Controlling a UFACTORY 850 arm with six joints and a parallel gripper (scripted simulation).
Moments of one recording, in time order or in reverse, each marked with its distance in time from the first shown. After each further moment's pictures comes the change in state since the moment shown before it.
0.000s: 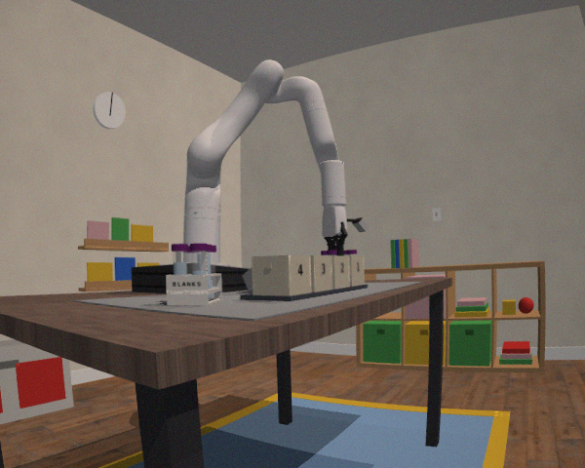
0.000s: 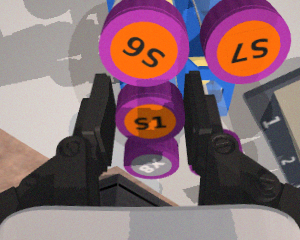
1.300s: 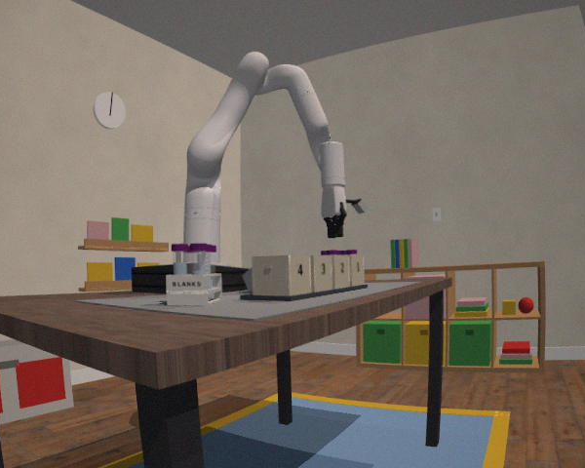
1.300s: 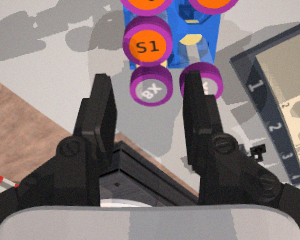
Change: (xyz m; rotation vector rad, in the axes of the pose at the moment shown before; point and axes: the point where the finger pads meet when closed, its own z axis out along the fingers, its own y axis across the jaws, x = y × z) arm 0.000 0.000 -0.068 0.000 0.001 0.000
